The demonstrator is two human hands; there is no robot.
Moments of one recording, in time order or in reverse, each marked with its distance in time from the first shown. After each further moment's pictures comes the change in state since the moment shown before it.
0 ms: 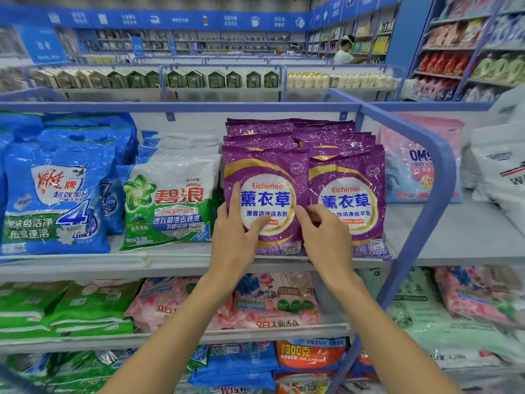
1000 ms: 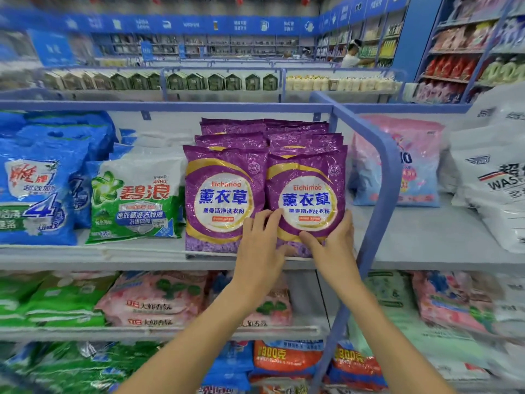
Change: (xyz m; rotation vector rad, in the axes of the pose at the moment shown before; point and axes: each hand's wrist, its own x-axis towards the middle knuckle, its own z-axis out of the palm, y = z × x) left_hand -0.036 0.057 0.106 0.298 -0.032 0.266; right_hand 0.024 0.103 -0.056 0.189 -0.047 0.090
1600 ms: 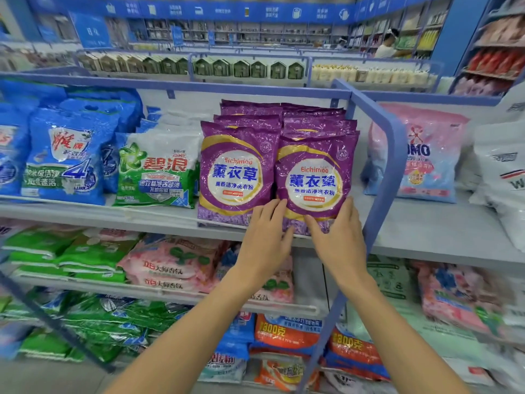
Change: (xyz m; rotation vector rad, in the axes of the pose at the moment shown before) left_hand -0.027 0.003 0.012 0.064 0.065 0.050; right_hand -0.017 0.001 -0.017 -0.356 -0.012 -0.116
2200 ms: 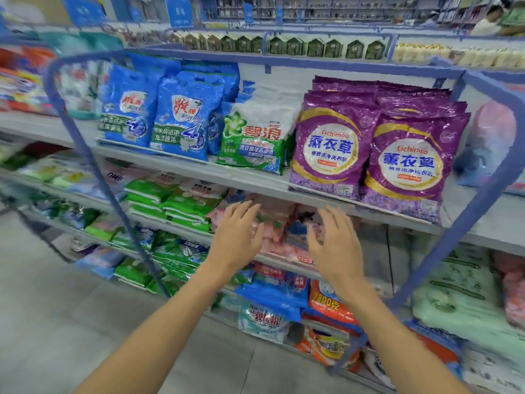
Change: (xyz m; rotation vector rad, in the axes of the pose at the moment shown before) left_hand -0.137 -0.123 -0.139 0.251 -0.051 -0.274; right_hand -0.126 -0.080 0.078 -0.105 -0.259 -0.343
